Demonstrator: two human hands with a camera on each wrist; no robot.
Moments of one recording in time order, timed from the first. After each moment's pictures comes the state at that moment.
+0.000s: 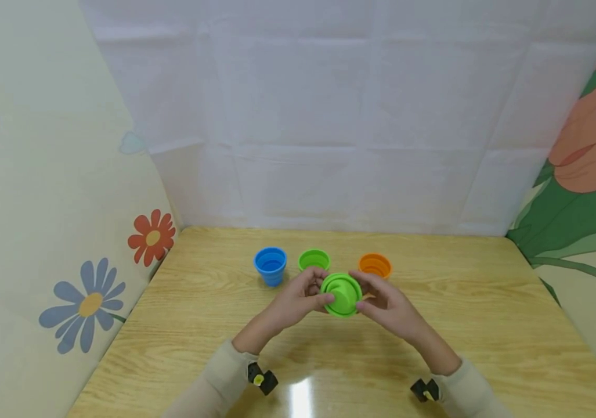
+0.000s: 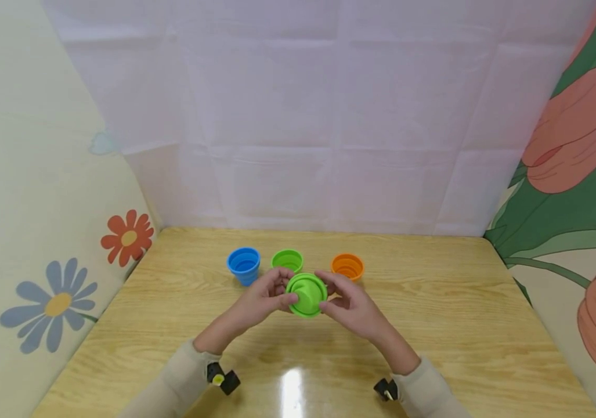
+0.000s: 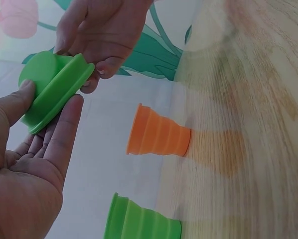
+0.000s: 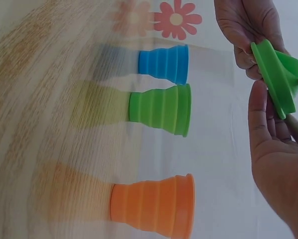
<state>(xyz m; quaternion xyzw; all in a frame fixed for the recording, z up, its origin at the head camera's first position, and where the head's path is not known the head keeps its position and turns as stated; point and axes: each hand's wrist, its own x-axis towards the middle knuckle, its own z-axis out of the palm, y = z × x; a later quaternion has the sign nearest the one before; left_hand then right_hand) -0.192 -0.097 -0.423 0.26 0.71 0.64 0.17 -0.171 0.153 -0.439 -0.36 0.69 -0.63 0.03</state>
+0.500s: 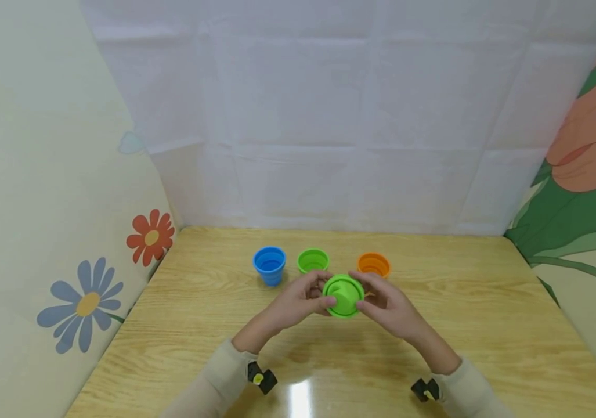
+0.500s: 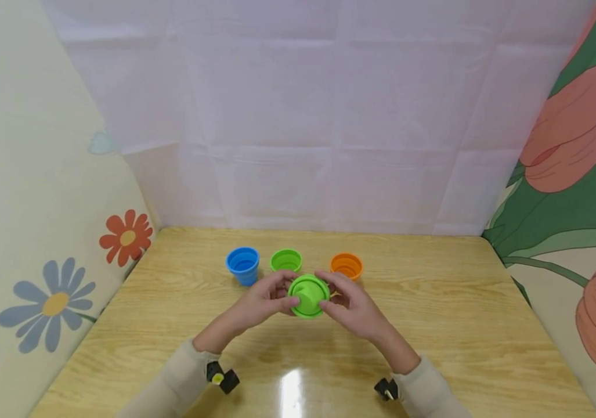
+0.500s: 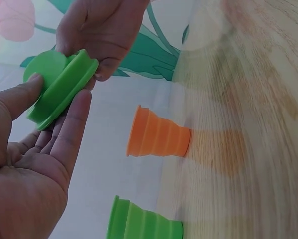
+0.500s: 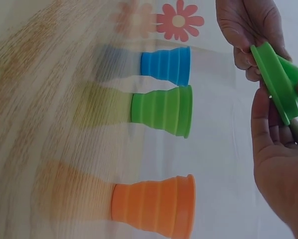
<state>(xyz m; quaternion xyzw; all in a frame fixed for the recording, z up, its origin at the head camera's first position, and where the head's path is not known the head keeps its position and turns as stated) -0.192 -0.096 -0.426 0.27 0.71 0.62 0.20 -0.170 0.154 -0.440 -0.36 0.72 -0.60 0.00</state>
